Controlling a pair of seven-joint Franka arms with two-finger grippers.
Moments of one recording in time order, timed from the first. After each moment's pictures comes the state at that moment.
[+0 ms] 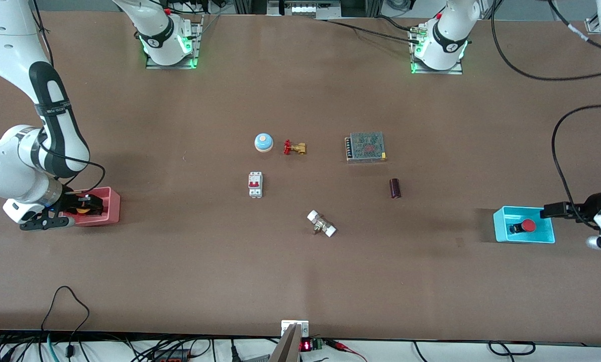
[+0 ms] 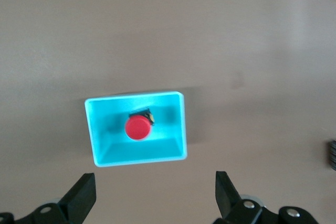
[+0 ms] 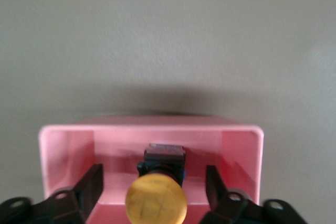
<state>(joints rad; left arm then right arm) 0.25 0.55 -0.06 -1.30 0.00 1.77 0.31 -0.10 0.58 -0.11 -1.78 0.08 2.41 -0.38</state>
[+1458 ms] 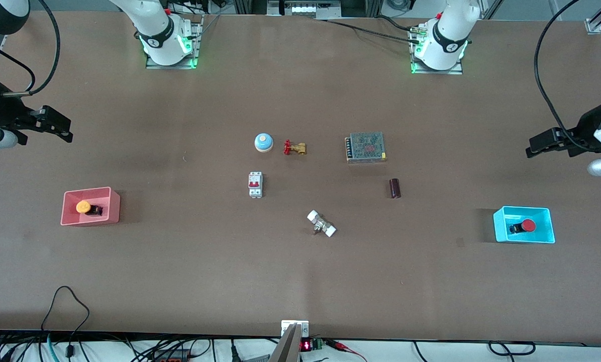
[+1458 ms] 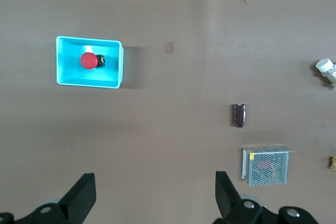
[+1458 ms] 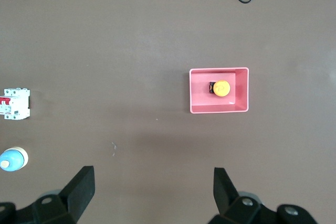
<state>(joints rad) 0.01 0.14 0.02 -1.50 -0.05 1.59 -0.02 0.12 0.03 -0.11 -1.64 -0.03 1.72 -0.07</state>
